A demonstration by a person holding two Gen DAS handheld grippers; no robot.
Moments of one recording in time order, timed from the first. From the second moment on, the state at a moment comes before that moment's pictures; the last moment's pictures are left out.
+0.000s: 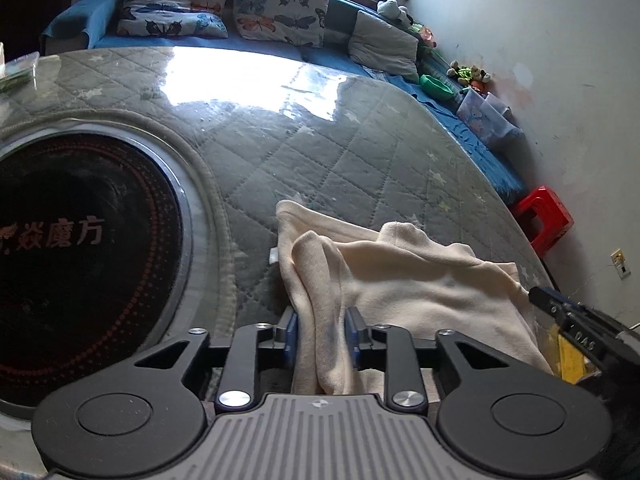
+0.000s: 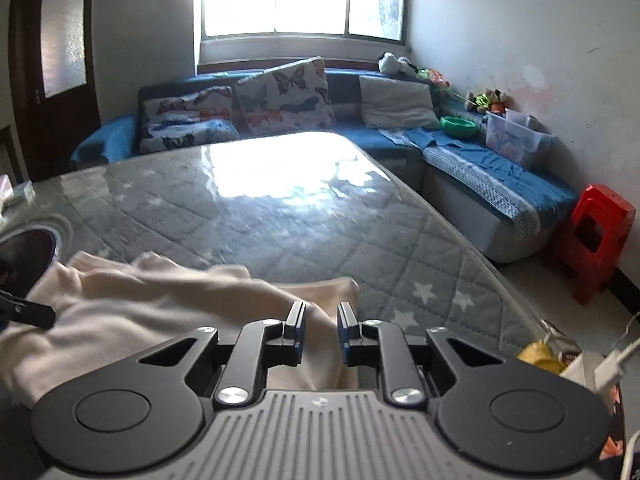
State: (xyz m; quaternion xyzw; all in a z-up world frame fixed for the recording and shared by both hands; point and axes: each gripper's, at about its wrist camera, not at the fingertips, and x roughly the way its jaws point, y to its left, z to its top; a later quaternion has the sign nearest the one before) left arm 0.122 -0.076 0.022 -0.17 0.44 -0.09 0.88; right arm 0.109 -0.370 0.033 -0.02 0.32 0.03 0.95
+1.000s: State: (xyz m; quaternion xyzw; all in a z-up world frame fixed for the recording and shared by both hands) left arm 0.114 -0.079 0.025 -0.10 0.40 -0.07 0.91; right arm 0.117 -0.299 0.022 -0.03 0.33 0.16 0.93
